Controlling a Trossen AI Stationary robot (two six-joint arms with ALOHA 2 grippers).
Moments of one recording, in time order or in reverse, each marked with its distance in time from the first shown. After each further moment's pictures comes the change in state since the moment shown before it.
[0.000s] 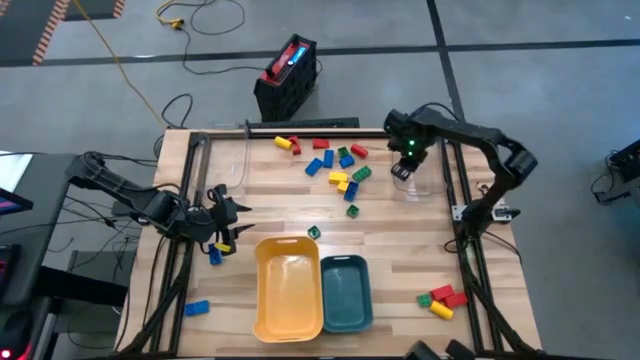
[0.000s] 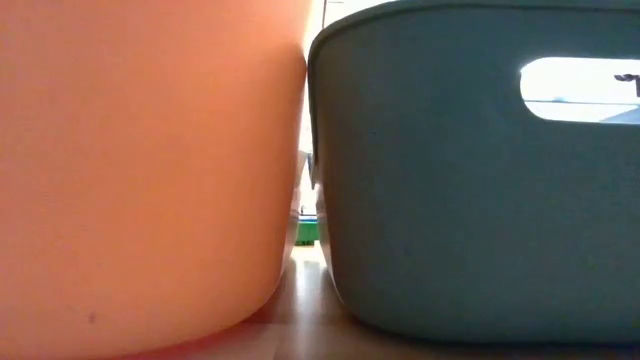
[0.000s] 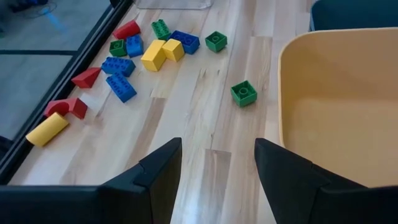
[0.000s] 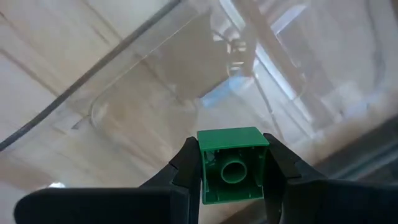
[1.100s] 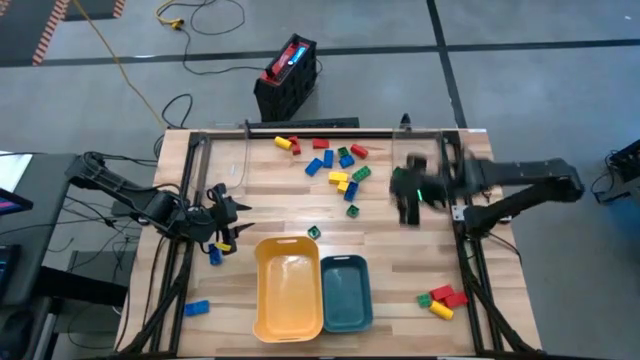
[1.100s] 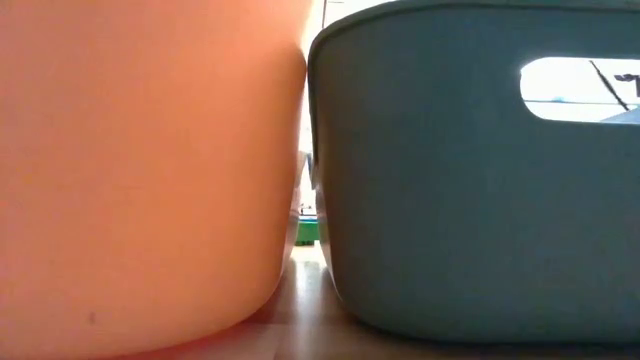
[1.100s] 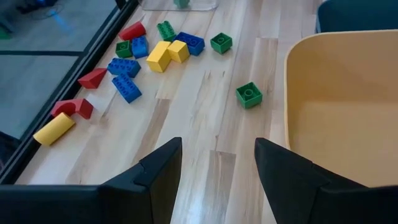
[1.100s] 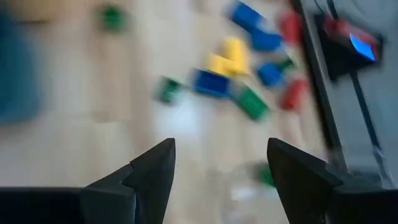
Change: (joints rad) left arm 0.000 0.000 0.000 0.000 -0.020 0.004; right arm 0.926 -0.494 0.048 0.038 0.263 0.209
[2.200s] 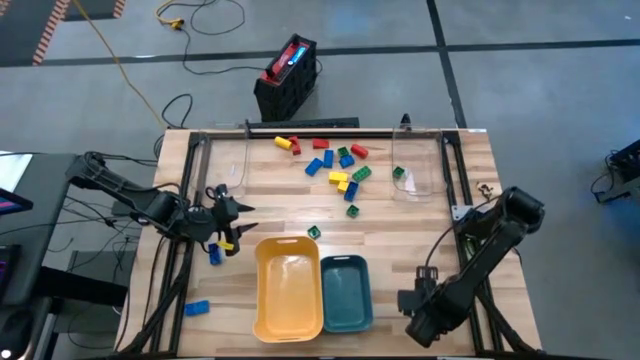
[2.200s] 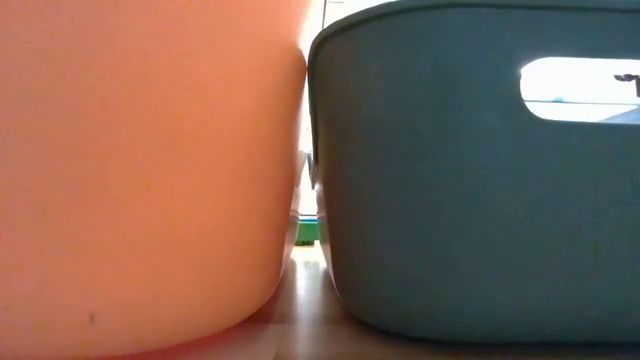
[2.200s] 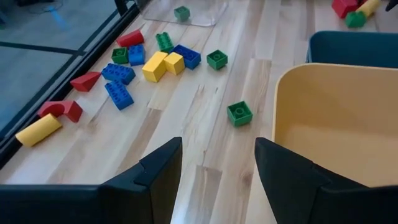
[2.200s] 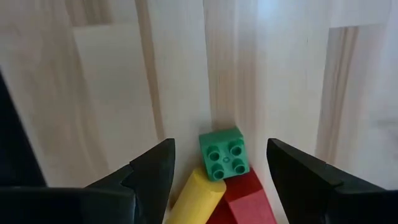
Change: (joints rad) left arm 0.000 0.014 0.001 0.078 -0.003 -0.058; right arm 0.752 0.581 -0.001 0.012 -0.305 0.860
